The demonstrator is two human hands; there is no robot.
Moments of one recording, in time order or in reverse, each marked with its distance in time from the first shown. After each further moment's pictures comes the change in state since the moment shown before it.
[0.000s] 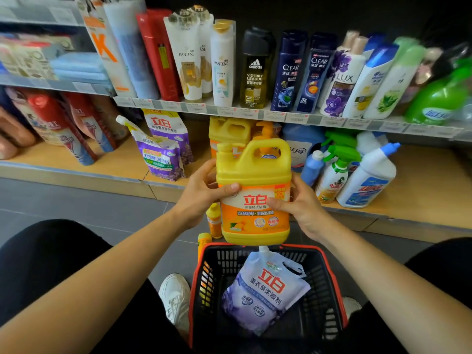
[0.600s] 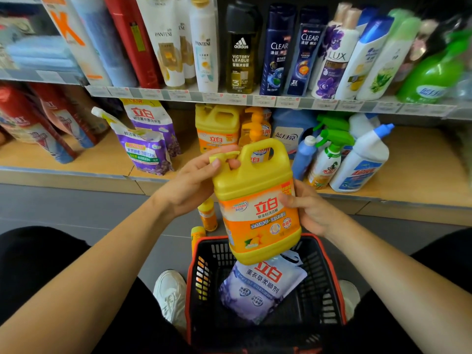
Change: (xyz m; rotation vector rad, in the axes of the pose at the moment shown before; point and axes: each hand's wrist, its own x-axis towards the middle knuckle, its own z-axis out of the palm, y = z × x) left_hand 0.018 0.006 -0.001 -0.195 -0.255 -0.111; right_hand -0.012 0.008 -0.023 0.217 -0.159 0.225
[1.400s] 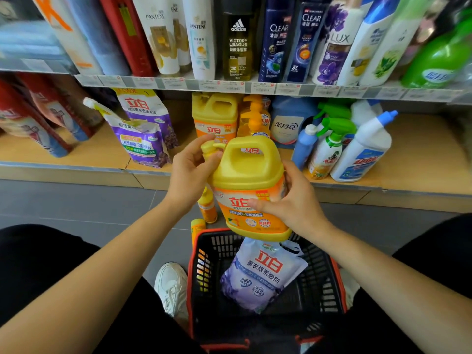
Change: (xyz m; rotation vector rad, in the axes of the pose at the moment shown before) left_hand -0.001 -0.015 0.006 0.498 0.491 0.274; right_hand -0.008 0.012 0.044 -0.641 0.373 -0.414
